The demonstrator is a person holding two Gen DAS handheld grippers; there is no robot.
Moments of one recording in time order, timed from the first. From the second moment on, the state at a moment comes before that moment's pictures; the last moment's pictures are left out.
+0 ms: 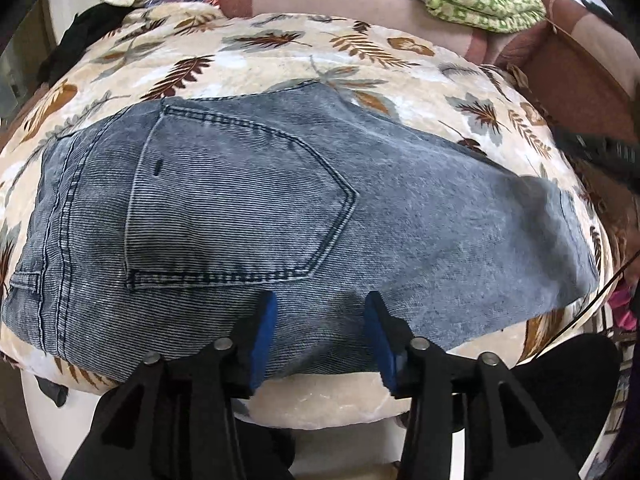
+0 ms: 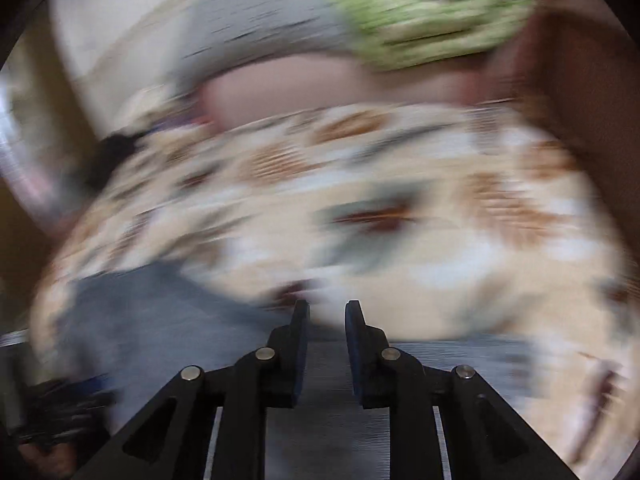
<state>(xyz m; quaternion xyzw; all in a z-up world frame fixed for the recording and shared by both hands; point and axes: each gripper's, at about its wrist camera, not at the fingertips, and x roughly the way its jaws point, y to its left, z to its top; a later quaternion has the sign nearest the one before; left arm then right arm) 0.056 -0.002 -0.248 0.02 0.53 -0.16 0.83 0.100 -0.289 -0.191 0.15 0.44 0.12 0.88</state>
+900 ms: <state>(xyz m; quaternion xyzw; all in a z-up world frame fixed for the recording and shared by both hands) 0.053 0.006 -0.246 0.01 0.51 -0.21 0.83 0.242 -0.159 -0.254 0.08 0.56 0.30 0.77</state>
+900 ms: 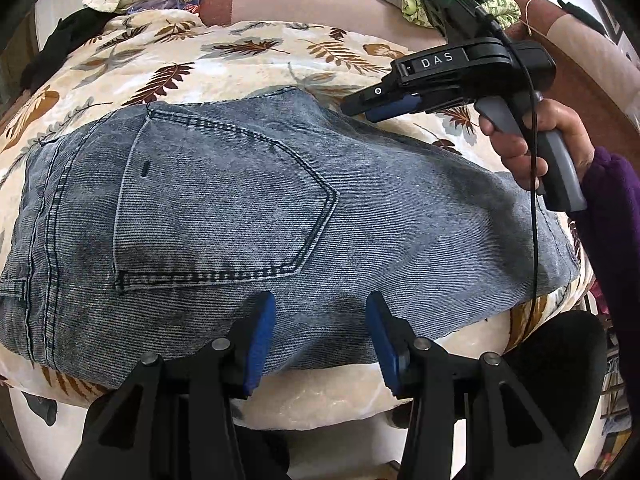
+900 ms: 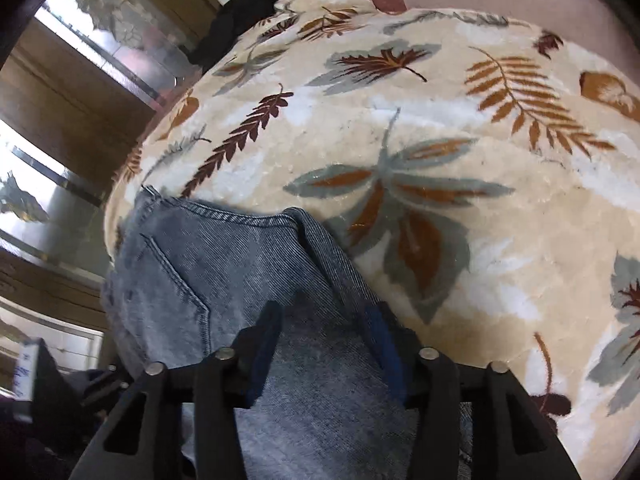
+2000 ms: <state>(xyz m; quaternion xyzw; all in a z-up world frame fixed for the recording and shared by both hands) 0.064 -0.008 -0.251 0.04 0.52 -0.18 0.83 0.235 -0.163 -0.253 0.04 0.56 0.22 0.80</state>
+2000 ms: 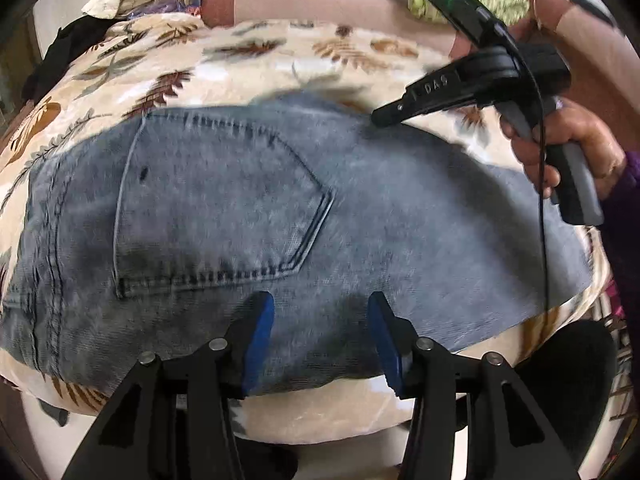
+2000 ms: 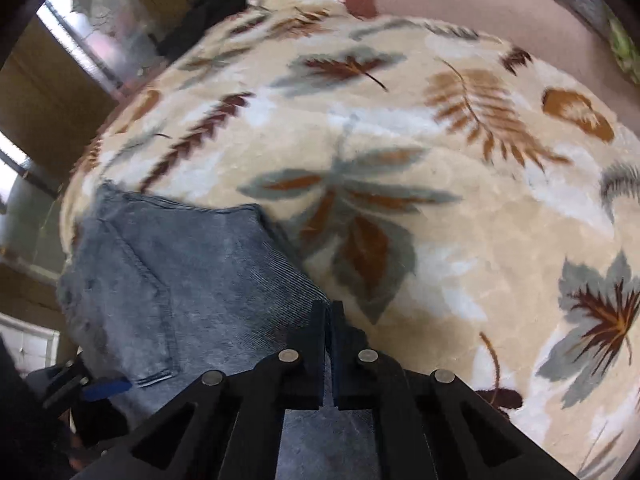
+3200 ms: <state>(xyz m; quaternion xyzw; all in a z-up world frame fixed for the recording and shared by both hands) 0.026 -0.086 -0.225 0.13 0.50 -0.18 0.84 -0.043 -0.369 -0.240 0.34 0.38 -0.03 0.86</state>
